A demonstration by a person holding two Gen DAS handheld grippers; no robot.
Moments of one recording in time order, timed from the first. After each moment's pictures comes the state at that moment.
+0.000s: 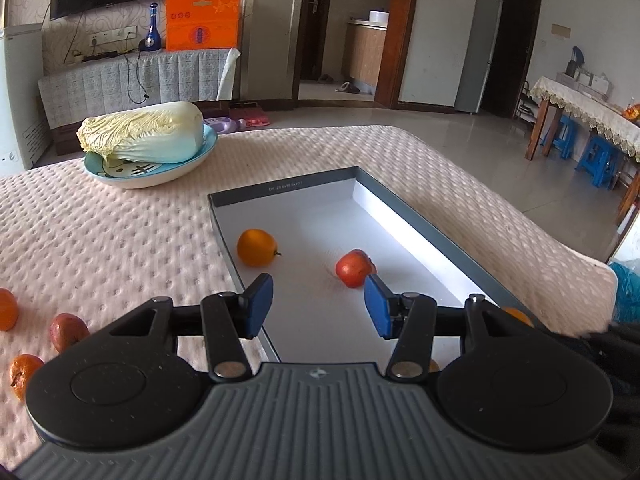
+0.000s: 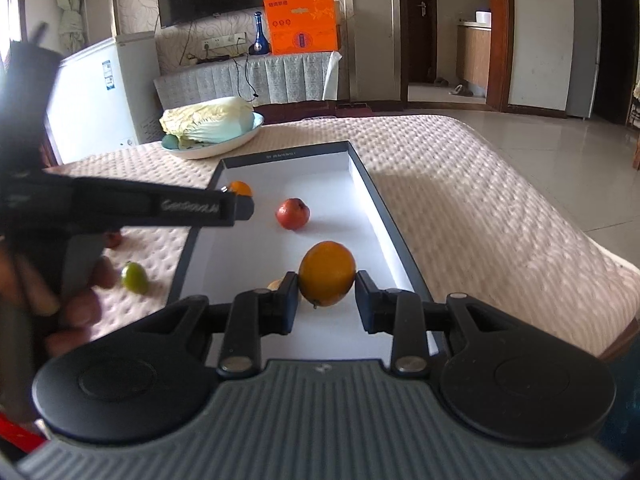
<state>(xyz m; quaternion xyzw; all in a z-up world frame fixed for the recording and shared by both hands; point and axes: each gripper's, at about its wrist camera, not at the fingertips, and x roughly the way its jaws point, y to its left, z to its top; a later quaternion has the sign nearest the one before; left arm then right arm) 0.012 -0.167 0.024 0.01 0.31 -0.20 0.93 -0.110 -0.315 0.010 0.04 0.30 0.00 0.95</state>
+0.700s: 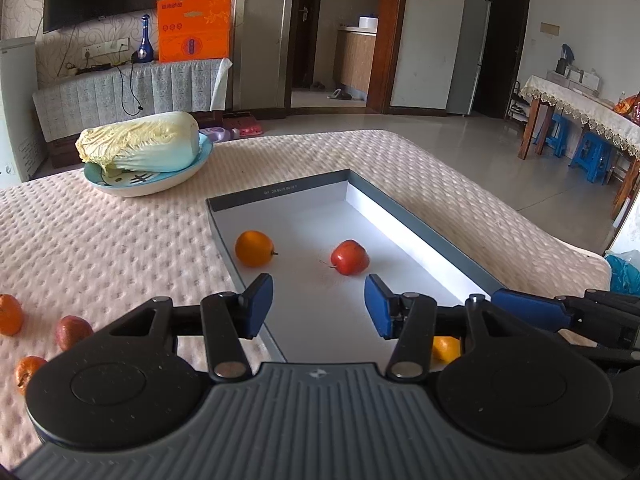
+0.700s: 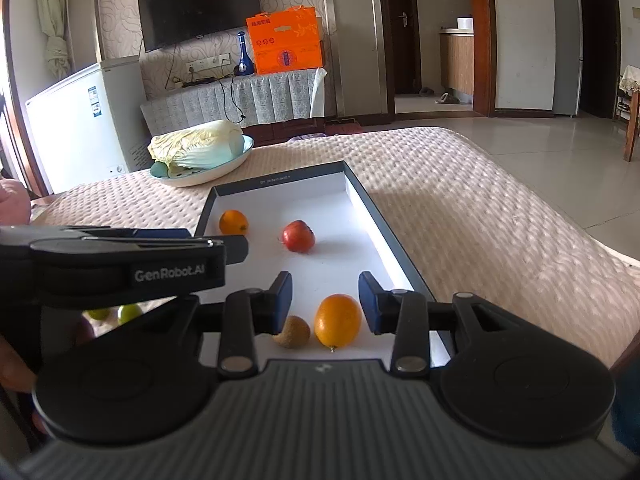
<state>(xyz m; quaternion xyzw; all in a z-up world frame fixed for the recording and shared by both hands) 0.001 -0.161 0.025 0.02 0.29 -0.20 0.93 -0.101 -0.310 0.011 0.07 0.27 -0.02 0.96</state>
